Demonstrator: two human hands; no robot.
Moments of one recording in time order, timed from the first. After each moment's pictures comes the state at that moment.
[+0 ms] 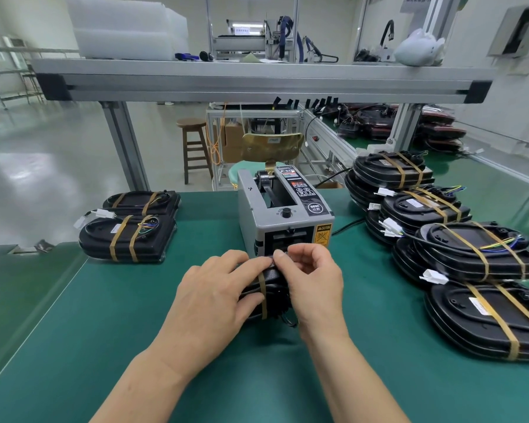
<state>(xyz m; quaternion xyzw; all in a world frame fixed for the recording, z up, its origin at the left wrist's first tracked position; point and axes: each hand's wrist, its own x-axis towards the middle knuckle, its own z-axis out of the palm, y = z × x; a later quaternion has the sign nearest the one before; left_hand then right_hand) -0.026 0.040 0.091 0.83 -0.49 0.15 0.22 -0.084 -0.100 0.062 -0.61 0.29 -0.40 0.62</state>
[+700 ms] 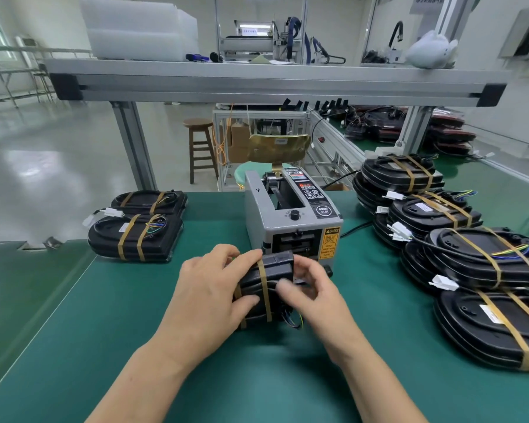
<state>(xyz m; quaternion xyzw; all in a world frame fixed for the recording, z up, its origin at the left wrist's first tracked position) -0.009 0.046 0.084 0.85 -0.45 0.14 0.23 -0.104 -0.121 0.029 -0.71 0.17 -0.22 0.65</state>
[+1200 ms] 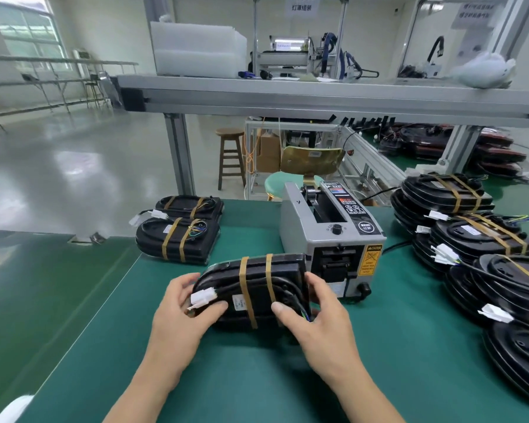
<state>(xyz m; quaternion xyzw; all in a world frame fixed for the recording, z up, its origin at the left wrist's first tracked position) 0.021 0.112 0.033 0.75 -0.10 -0.05 0.66 -0.082 -0.075 0.027 -0.78 0.22 -0.25 0.54</state>
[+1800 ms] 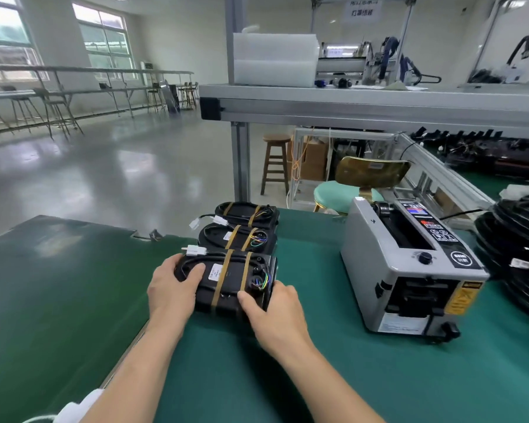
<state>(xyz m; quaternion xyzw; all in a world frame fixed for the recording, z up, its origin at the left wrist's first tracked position) 0.130 0.178 0.041 0.82 0.06 0.10 0.56 0.040 0.028 0.038 -0.87 0.18 -0.09 0.45</state>
